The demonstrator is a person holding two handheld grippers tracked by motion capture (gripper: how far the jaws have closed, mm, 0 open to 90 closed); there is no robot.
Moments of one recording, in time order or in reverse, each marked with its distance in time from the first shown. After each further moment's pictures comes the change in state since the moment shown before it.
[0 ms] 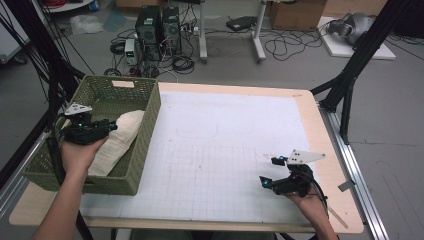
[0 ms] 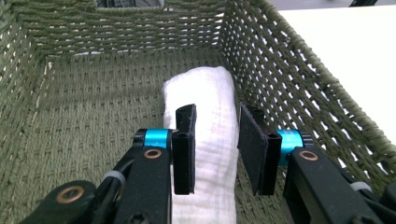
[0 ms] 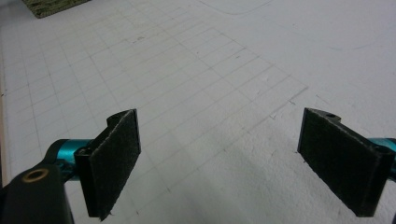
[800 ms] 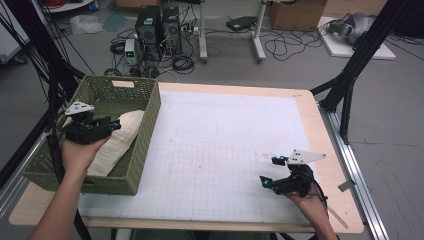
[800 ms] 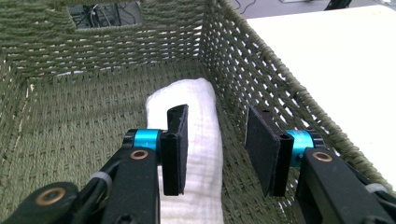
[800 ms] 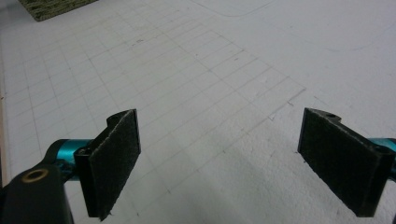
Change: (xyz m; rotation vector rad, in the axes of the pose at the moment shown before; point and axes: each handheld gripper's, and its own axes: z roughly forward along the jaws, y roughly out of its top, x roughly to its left) left arm -0.006 0.007 -0.003 -0.028 -0.060 0.056; right arm 0.000 0.000 -0.001 -0.007 -0.005 0.004
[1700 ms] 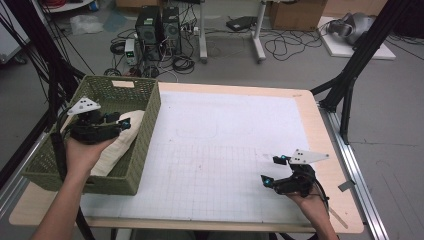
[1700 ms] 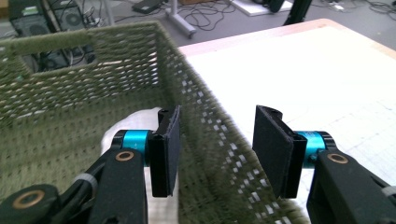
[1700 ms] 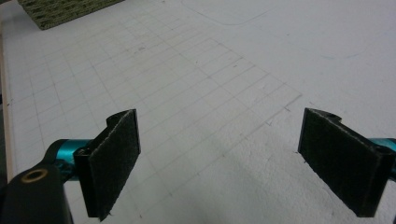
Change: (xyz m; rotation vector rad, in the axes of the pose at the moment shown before) left arm -0.036 0.018 -0.013 -0.068 -0.111 0.082; right arm 0.001 0.002 -0.006 -0.025 -0.001 0.004
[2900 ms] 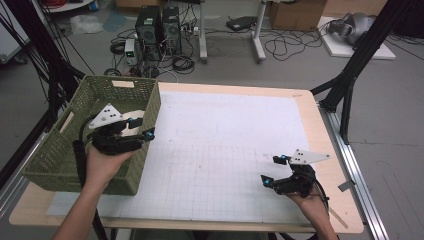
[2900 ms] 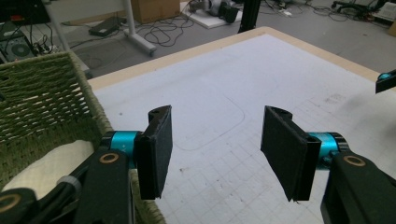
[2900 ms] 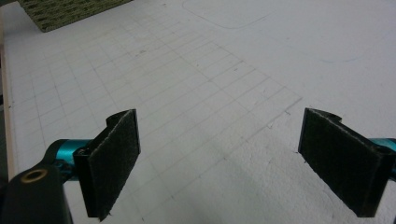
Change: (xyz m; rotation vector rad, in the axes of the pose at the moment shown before) left arm -0.062 0.000 0.008 -0.058 -0.145 0.083; right arm 0.002 0.001 -0.001 -0.009 -0.004 -0.007
